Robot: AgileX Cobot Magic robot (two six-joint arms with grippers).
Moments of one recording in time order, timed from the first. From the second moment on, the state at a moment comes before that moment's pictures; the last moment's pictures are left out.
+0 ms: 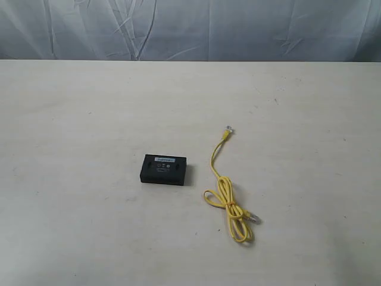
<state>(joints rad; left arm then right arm) 0.02 0.00 0.00 -0.05 0.24 0.01 0.09 0.01 0.00 0.03 0.36 0.00</state>
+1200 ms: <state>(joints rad) 0.02 0.00 0.00 -0.05 0.24 0.01 0.09 0.01 0.00 0.01 -0.25 0.00</state>
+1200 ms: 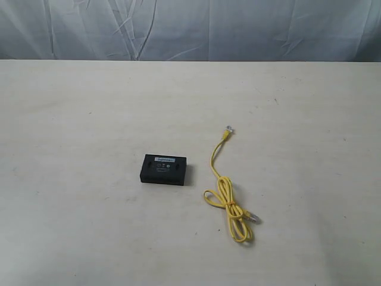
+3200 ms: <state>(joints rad) 0.02 0.00 0.00 -0.05 0.24 0.01 0.50 2.03 -1.24 0.29 0.49 0.37</state>
